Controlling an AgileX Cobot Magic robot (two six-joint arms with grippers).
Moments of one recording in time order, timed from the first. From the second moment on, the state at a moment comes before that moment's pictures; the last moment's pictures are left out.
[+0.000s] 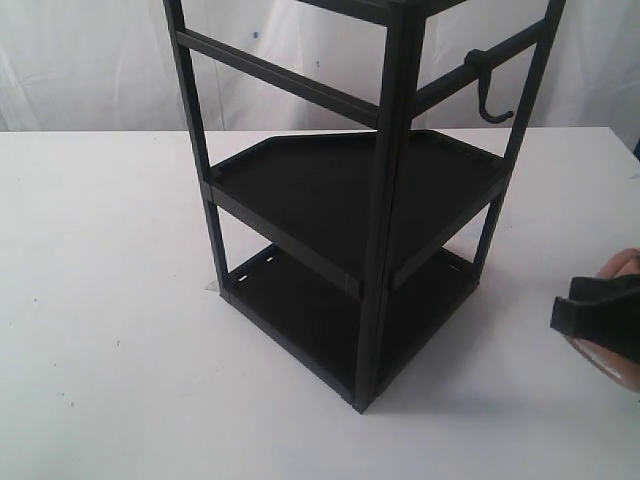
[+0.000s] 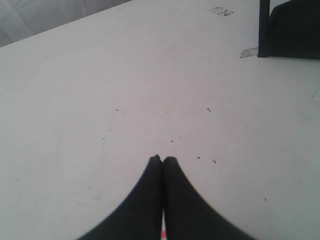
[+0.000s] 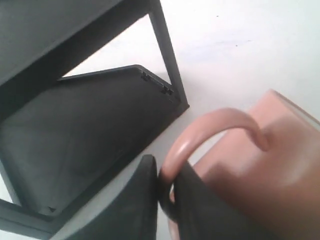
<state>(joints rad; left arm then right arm) 0.01 0.00 0.02 -0.18 0.42 0.42 0.19 0.86 -0.33 0.70 0.13 -0.48</state>
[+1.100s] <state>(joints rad) 0.01 0.00 0.02 -0.18 0.42 0.42 0.49 1.15 -0.07 0.02 -0.73 -0.37</state>
